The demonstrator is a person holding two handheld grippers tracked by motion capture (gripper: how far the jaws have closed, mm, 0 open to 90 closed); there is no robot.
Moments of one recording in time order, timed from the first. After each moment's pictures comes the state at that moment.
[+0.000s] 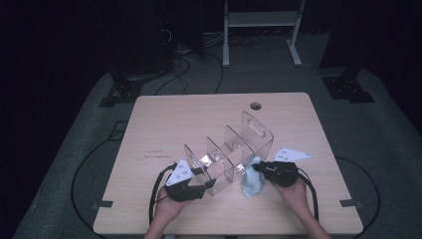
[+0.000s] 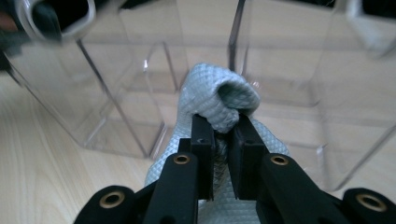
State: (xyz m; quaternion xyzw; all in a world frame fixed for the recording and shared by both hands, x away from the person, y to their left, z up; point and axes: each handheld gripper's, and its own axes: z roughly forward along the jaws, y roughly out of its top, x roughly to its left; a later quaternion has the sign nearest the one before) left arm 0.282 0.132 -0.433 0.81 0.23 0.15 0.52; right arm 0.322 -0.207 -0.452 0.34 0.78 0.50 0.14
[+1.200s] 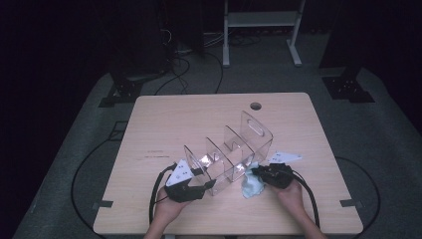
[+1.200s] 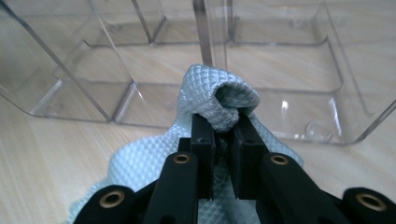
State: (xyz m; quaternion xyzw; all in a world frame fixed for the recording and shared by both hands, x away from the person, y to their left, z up) left arm 0.280 0.132 -0.431 0.81 0.24 0.15 0.52; right arm 0.337 -0.203 -0.497 0.37 0.80 0.45 0.12
